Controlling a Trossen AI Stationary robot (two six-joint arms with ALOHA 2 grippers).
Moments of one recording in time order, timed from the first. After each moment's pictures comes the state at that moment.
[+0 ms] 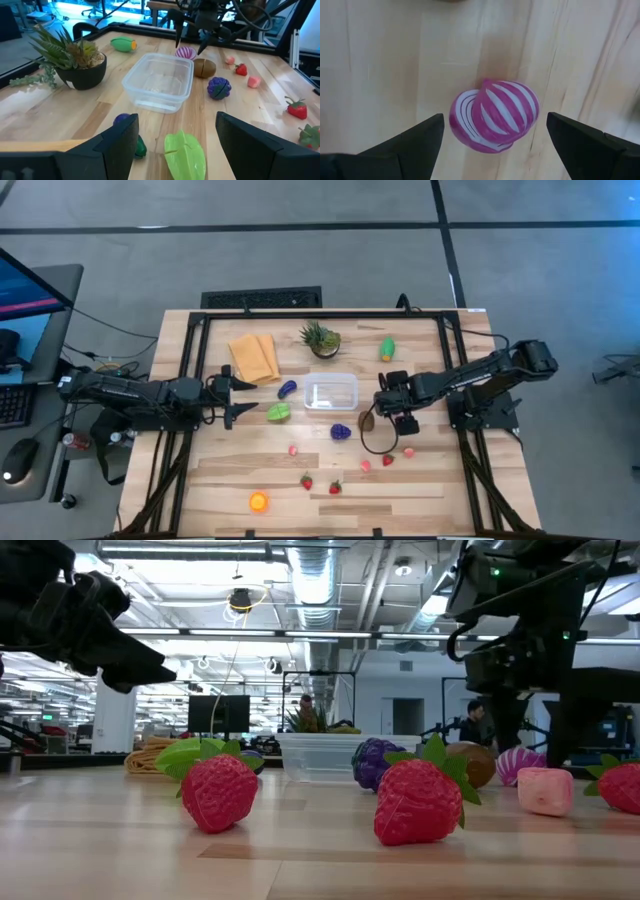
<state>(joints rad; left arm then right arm) -0.10 0.32 0.01 0.10 -0.24 -0.17 0.13 1.46 0.78 -0.82 0.18 -0.10</state>
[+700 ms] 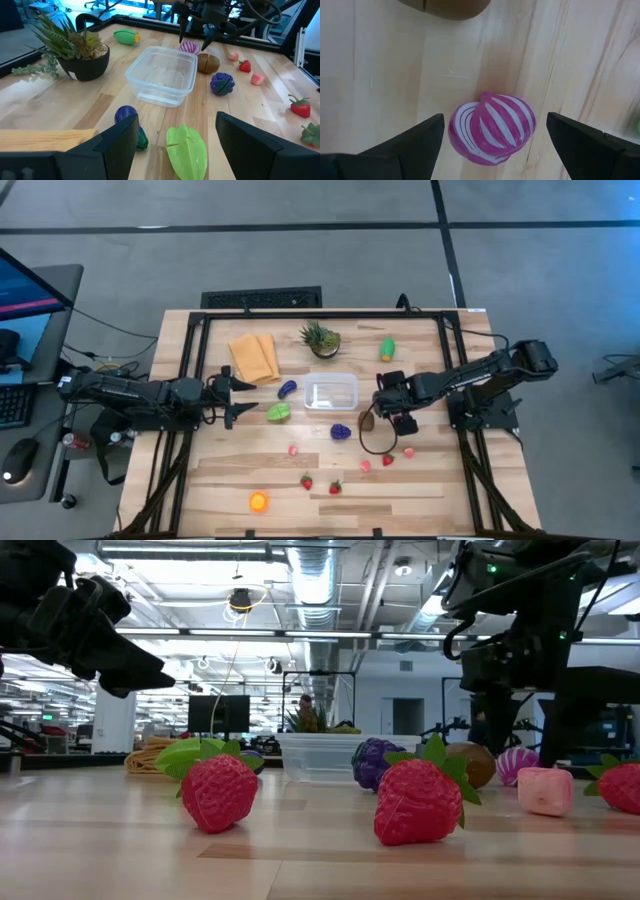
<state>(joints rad) -0.10 0.32 0.01 0.07 -0.25 -0.21 0.13 1.46 0.78 -0.78 0.18 -0.13</state>
